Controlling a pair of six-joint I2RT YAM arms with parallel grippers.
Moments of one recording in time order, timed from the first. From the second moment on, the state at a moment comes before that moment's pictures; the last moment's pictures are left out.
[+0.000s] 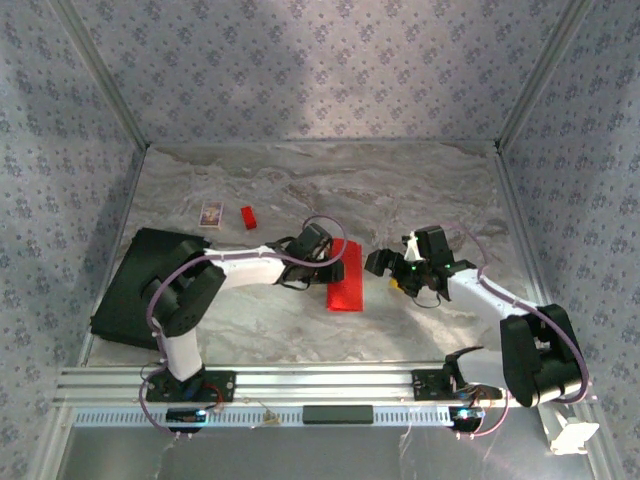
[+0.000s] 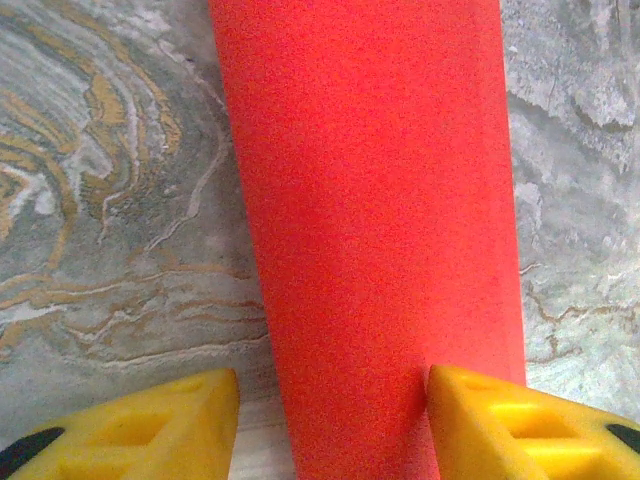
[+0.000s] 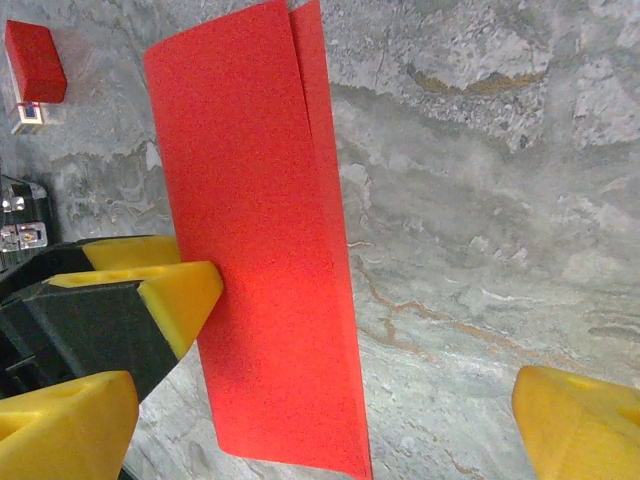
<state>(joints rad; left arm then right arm) -0.84 1.81 1.01 -0.17 0.12 -0.76 0.29 1.26 0.55 -0.22 -0.51 0.71</state>
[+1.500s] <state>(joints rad) -0.83 1.93 1.23 -0.46 0.16 -0.63 0.44 1.62 0.64 -0.07 -0.58 0.74</state>
